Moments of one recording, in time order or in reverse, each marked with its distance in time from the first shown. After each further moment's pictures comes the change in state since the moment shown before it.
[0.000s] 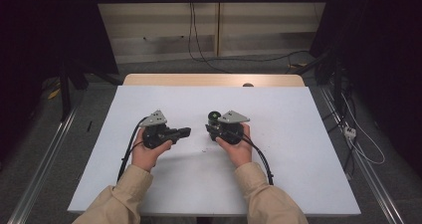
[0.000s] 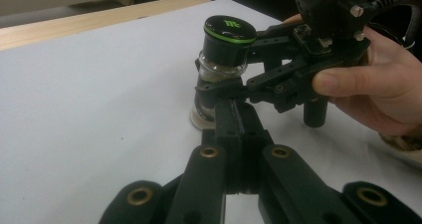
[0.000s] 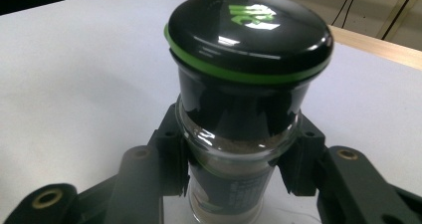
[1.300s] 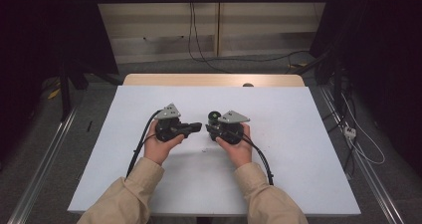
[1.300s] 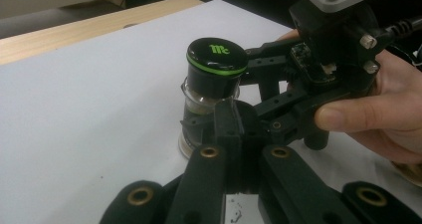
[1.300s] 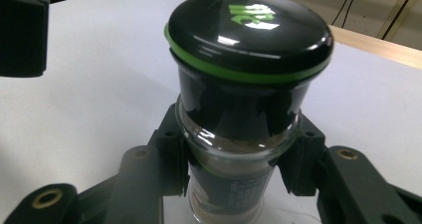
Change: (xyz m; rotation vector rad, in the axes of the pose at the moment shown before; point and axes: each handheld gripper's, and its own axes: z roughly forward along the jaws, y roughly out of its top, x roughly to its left) left arm -0.006 0.021 0.031 0.021 -0.019 0.027; right arm 0.000 0.000 0.000 0.000 -0.001 0.002
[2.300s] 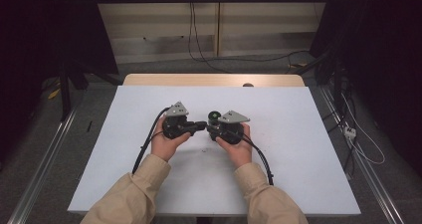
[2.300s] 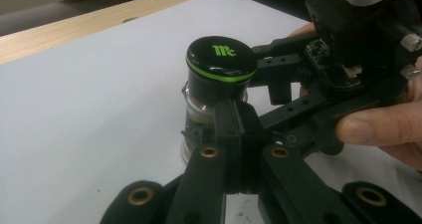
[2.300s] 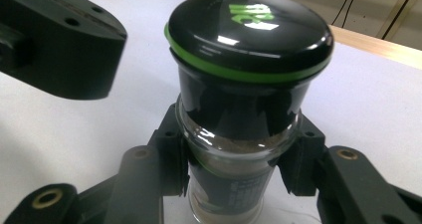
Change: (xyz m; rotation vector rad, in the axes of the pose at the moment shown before) left arm 0.000 0.006 0.019 0.039 0.016 0.016; right arm 0.000 0.000 0.000 0.002 0.000 0.002
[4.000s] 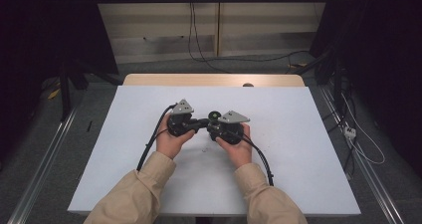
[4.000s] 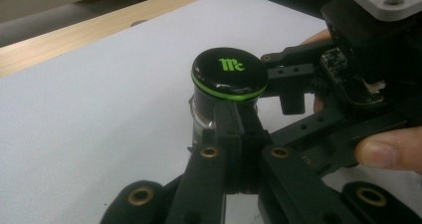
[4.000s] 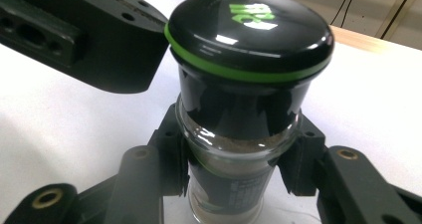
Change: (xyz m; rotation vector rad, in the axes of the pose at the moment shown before) left arm -0.003 0.009 0.011 0.017 0.047 0.025; right arm 0.000 0.000 0.000 -0.001 -0.003 0.002
